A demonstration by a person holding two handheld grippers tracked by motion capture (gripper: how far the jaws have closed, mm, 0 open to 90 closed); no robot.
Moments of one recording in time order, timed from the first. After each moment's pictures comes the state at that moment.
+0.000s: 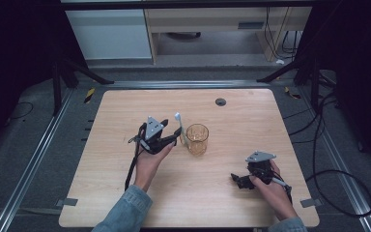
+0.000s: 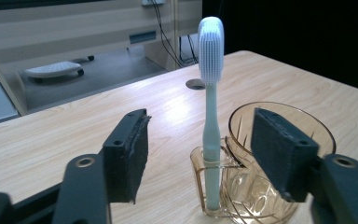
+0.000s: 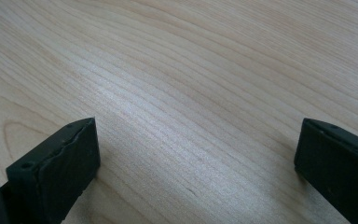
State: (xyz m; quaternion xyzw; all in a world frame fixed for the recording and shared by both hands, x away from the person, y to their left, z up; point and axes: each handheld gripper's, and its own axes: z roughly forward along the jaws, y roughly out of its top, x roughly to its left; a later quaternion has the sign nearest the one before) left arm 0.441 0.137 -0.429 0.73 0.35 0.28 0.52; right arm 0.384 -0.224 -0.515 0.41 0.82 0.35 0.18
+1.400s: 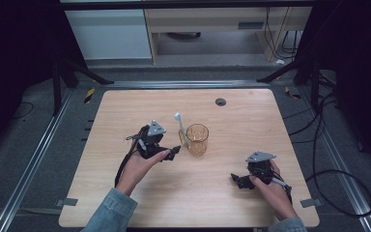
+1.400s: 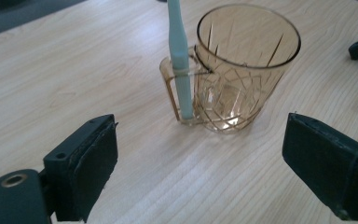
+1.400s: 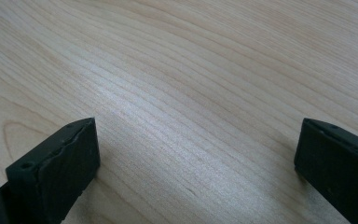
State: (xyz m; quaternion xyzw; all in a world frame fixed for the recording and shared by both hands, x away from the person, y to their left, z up) left arm 0.430 0.146 -0.421 0.83 0.35 0.18 0.40; right arm 0.384 -0.224 -0.515 0.41 0.82 0.35 0.18
